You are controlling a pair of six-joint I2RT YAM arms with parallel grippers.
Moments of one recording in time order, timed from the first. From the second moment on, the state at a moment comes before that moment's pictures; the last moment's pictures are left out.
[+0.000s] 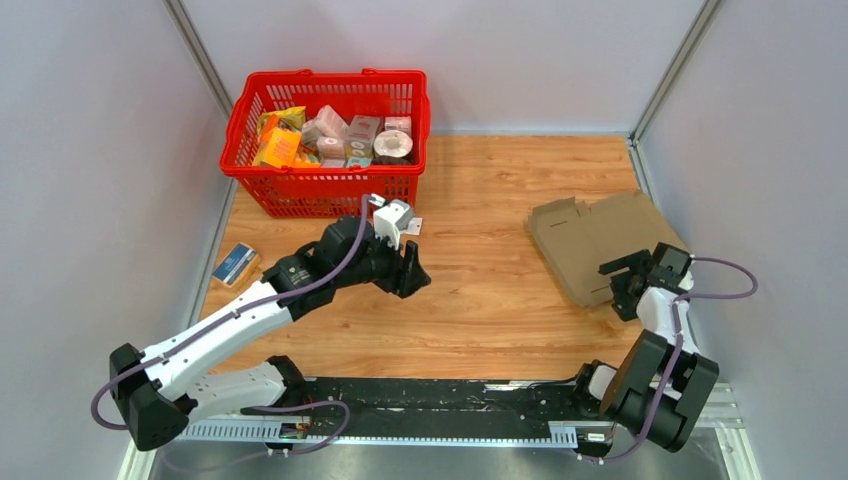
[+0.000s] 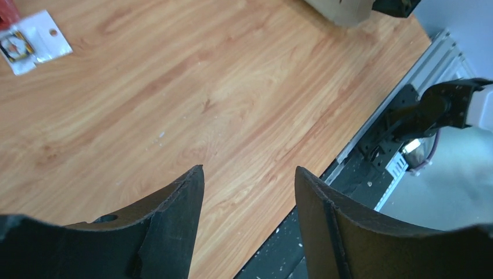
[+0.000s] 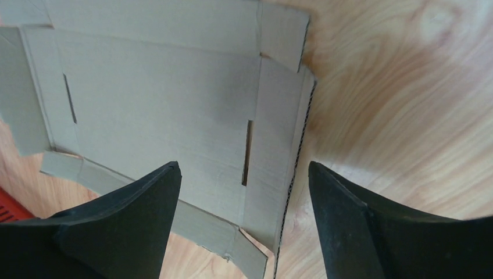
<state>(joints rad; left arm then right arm) -0.82 1.03 0.97 -0.43 0.16 -0.36 -0.52 1.14 0.56 -0.36 -0.09 0.76</state>
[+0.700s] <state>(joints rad) -0.92 1.32 0.86 -0.08 0.01 -0.59 0.15 0.86 0.51 -0.35 -0.29 0.86</state>
